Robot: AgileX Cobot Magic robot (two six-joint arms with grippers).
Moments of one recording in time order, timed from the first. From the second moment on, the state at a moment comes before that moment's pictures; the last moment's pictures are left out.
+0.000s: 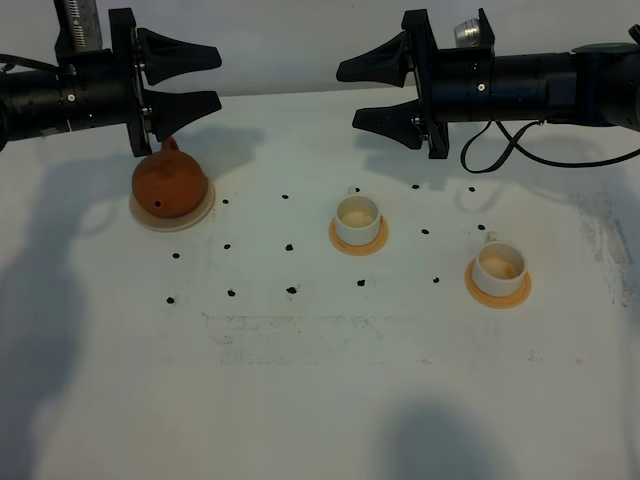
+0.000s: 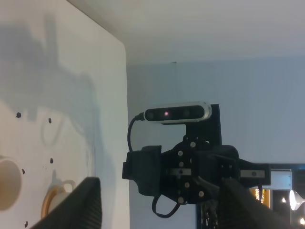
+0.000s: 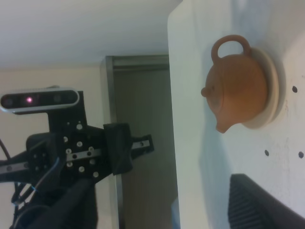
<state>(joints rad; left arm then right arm) 0.07 2.07 -1.41 -1.62 1.09 0.68 0.14 2.16 -1.52 1.65 1.04 -0.56</state>
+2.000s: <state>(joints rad) 0.07 1.82 -1.41 -0.89 0.63 0.79 0.12 1.94 -1.53 0.77 0.76 -0.40</state>
